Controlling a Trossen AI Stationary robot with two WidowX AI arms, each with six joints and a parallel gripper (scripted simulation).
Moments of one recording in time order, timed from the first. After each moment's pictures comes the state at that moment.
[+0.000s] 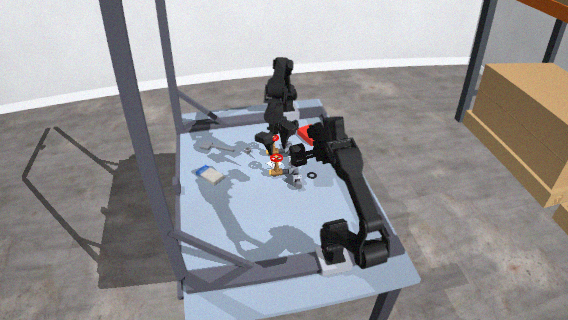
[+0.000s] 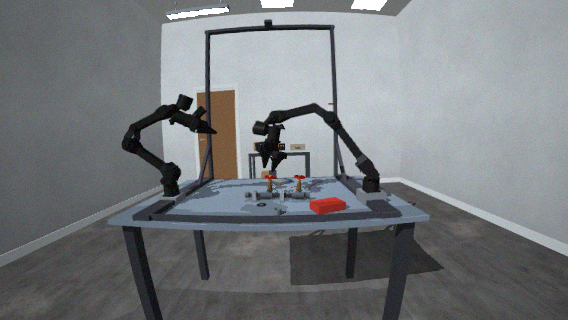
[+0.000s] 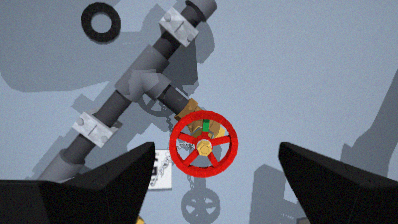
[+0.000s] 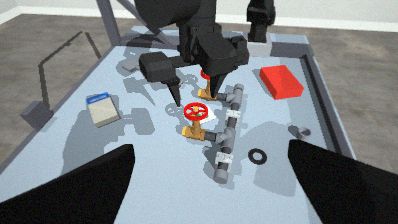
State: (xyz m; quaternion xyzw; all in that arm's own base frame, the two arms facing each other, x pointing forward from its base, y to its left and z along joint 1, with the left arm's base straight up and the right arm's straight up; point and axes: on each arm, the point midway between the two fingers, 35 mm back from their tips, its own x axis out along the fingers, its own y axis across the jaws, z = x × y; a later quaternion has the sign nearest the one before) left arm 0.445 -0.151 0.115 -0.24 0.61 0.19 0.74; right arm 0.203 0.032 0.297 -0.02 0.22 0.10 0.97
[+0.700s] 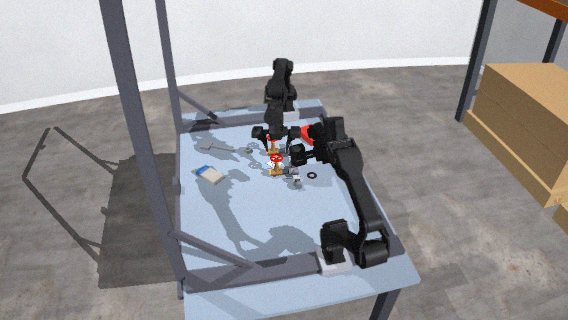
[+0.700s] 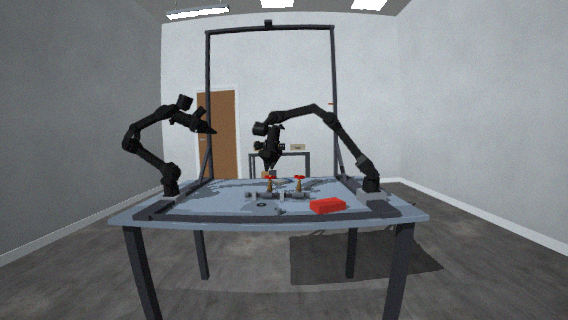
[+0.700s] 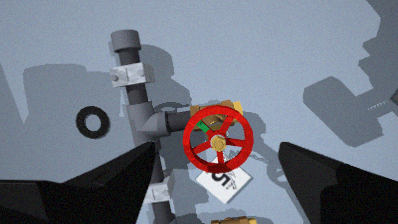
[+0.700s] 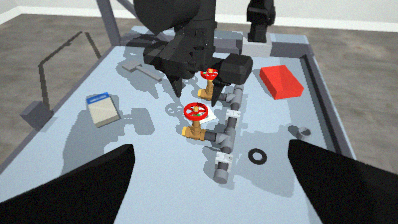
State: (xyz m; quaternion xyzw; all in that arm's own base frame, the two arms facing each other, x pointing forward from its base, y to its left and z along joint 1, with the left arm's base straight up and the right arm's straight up) left arm 0.442 -0.152 0.112 0.10 0.64 -0.10 0.76; right arm 0.203 0.032 0.297 -0.02 0.22 0.10 0.97
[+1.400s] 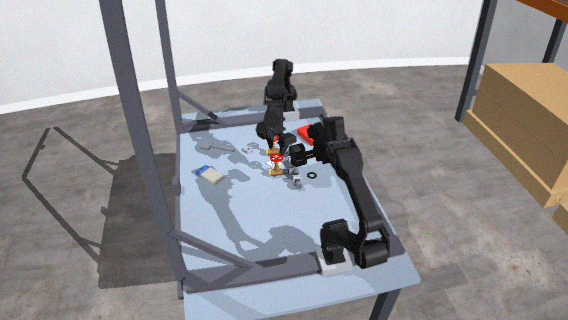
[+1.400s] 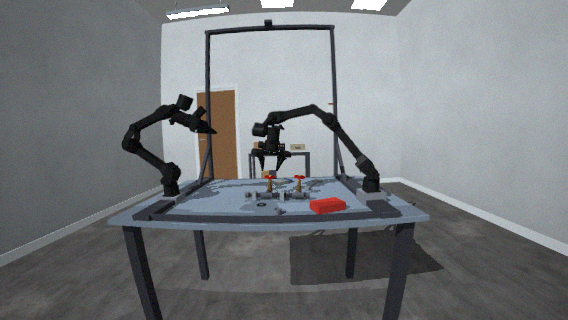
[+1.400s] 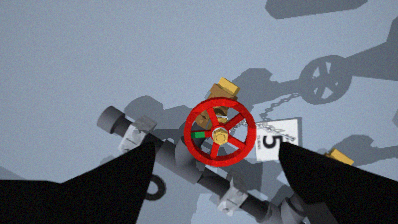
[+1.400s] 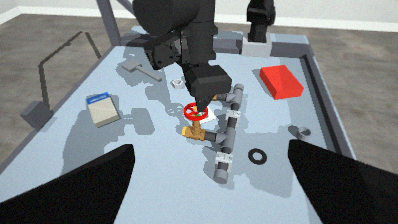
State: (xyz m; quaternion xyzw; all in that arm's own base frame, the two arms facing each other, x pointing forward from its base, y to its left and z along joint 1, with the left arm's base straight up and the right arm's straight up) left arm 0.440 -0.154 0.110 0.40 0.55 -0.36 0.64; right arm 0.203 0.032 0.297 -0.02 0.22 0.10 0.97
